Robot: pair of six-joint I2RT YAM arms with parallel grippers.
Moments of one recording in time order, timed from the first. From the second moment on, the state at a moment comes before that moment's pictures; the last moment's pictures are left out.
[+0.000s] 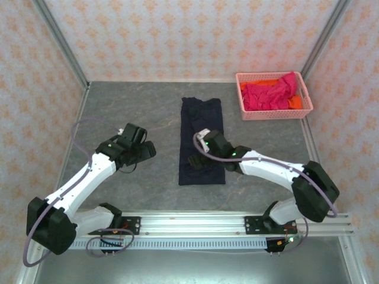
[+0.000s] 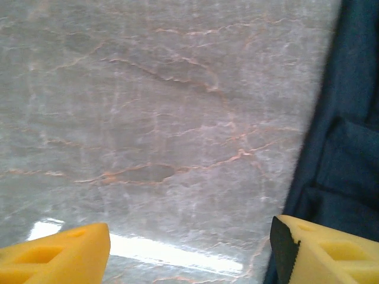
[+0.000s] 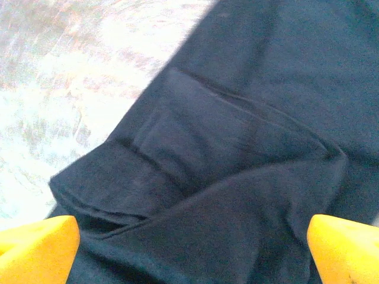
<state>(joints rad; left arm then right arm) -0.38 1.12 0.87 -0.82 -0.11 -0.77 0.81 1.44 0.84 -0.24 0.07 0.10</state>
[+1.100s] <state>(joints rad) -0.41 1.23 0.82 -0.75 -0.01 -0.75 0.66 1.92 1.34 -0.22 0.27 -0.26</state>
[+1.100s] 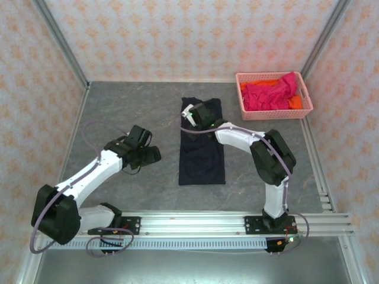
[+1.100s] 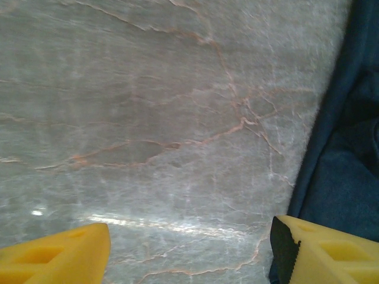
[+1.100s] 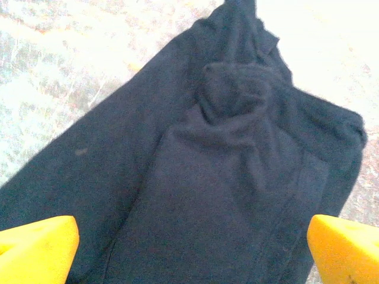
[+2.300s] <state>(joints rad) -0.61 1.77 1.19 -0.49 0.05 -0.70 0.49 1.67 0.90 -0.17 -0.11 0.46</state>
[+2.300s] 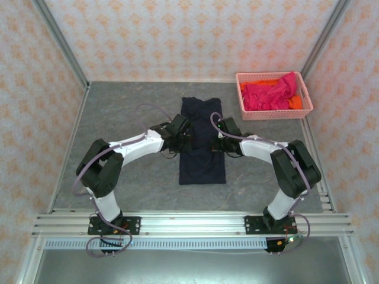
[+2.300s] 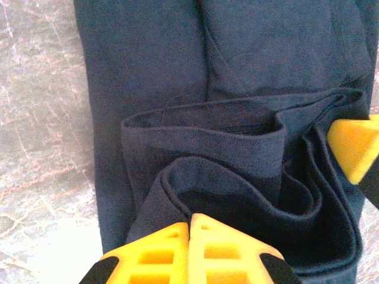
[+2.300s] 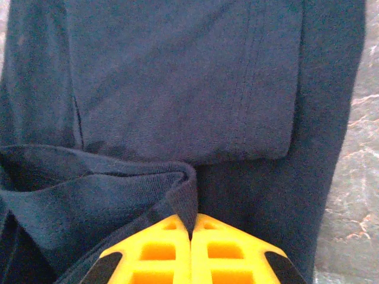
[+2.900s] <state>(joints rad) -0.55 1.91 1.42 -0.60 0.03 -0.72 0.47 1.62 0.84 -0.06 0.03 0.48</state>
